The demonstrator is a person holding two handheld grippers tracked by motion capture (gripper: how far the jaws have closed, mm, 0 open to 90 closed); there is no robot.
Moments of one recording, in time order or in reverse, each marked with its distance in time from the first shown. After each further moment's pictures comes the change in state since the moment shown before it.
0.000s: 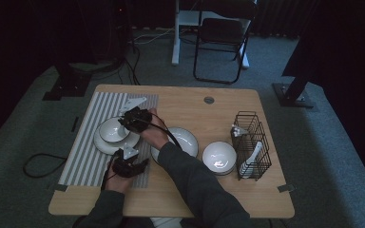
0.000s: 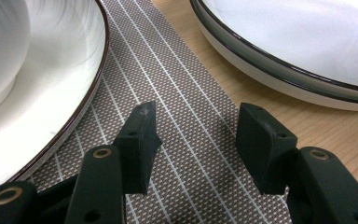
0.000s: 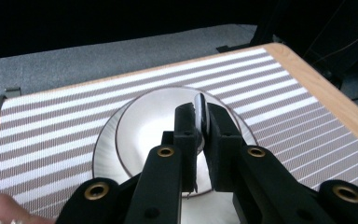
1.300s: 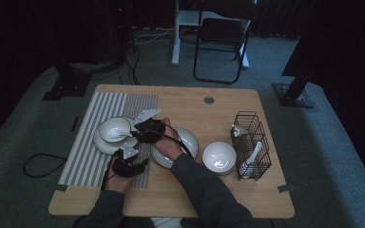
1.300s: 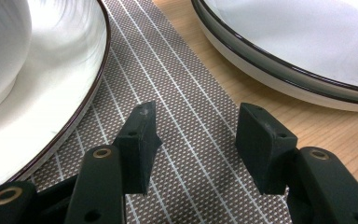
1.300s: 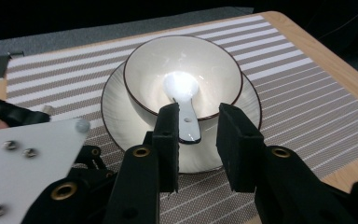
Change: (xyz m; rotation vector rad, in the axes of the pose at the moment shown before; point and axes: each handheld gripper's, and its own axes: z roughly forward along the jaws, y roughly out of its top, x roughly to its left) left arm 0.000 0.000 0.000 0.000 -0.004 -0.008; right arm 0.009 -0.039 -0.033 0.034 -0.023 0.014
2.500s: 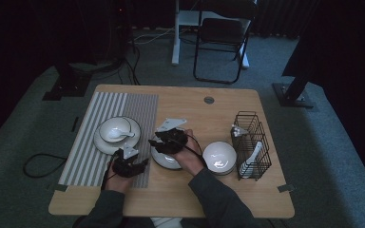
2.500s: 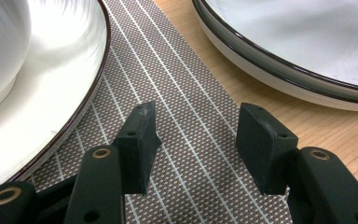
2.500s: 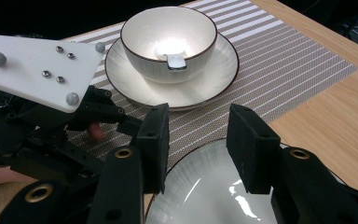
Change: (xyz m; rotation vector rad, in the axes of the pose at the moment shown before) left arm 0.000 0.000 0.000 0.006 0.000 -0.002; right arm 0.004 -0.046 -0.058 -0.001 -0.048 0.130
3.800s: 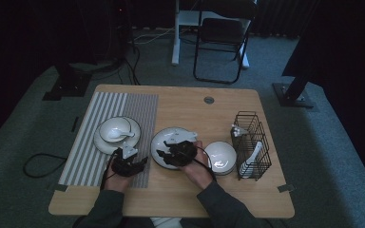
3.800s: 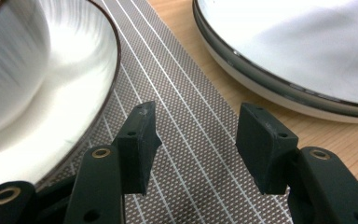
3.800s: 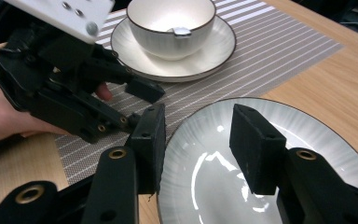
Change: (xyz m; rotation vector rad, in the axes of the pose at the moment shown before) left arm -0.001 0.006 -0.008 -0.026 0.026 0.018; right arm 0.015 -0.033 -0.029 -0.012 -0.042 0.010
